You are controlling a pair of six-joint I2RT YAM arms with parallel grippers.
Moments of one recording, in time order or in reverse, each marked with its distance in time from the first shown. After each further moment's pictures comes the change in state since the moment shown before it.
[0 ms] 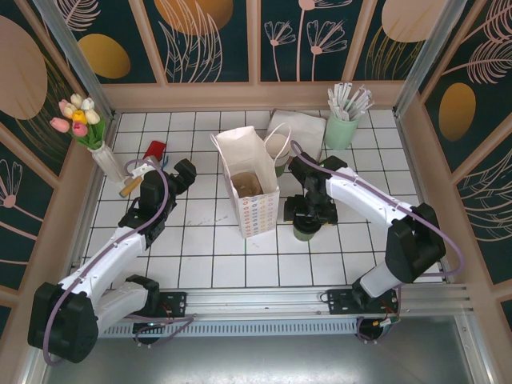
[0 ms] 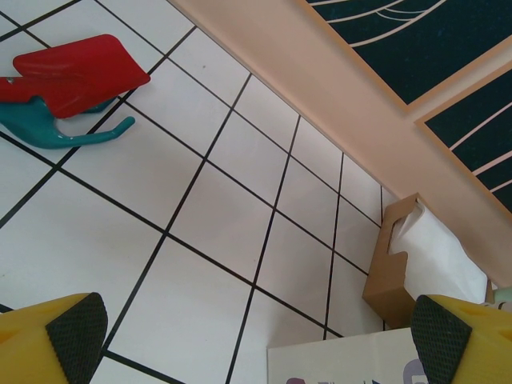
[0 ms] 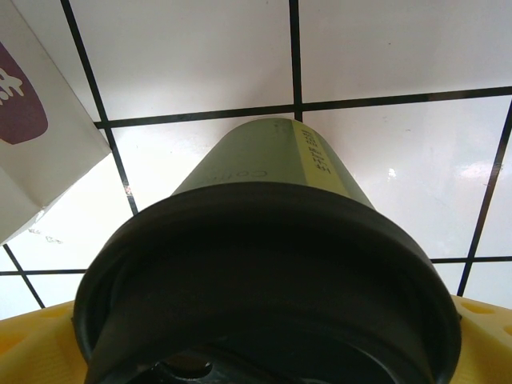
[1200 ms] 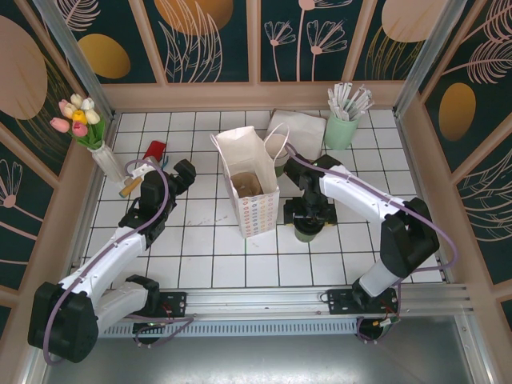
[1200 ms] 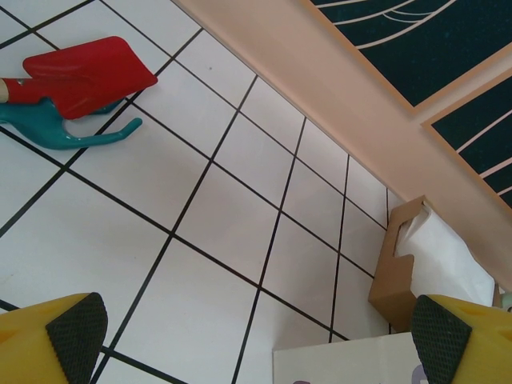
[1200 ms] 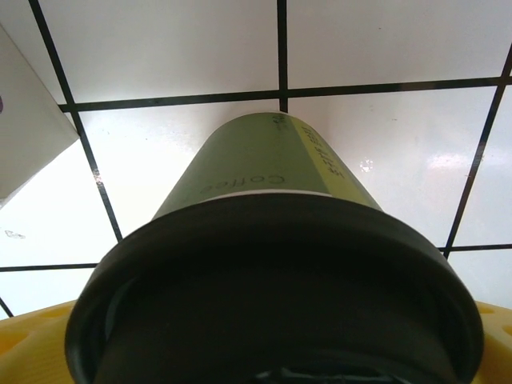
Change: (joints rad) left arm 0.000 0.002 -0.003 -0.001 -0.015 -0.001; right arm 0.028 0.050 0.031 -0.052 0.034 -0.015
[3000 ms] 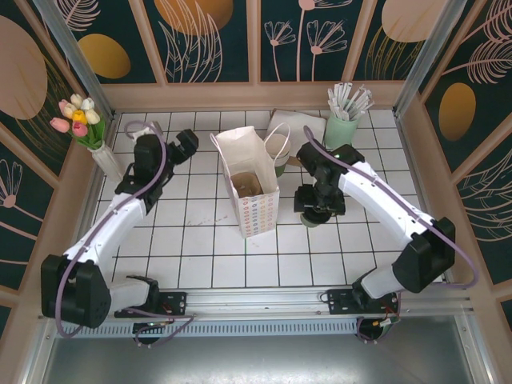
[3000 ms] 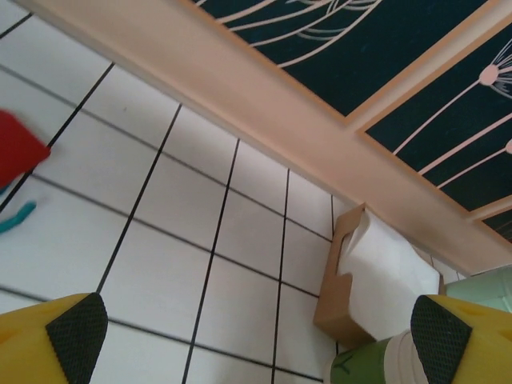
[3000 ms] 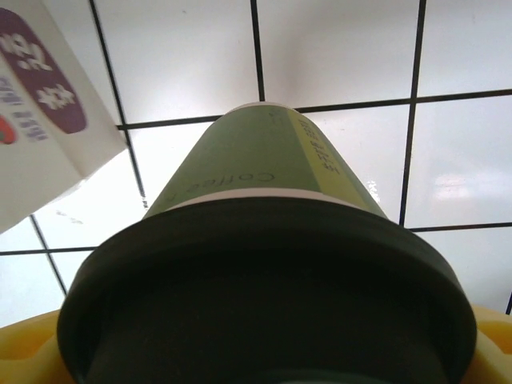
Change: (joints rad) left arm 0.113 0.232 0.363 -0.076 0.227 0.142; right arm -0.046 -0.136 0.143 -0.139 0.038 0.000
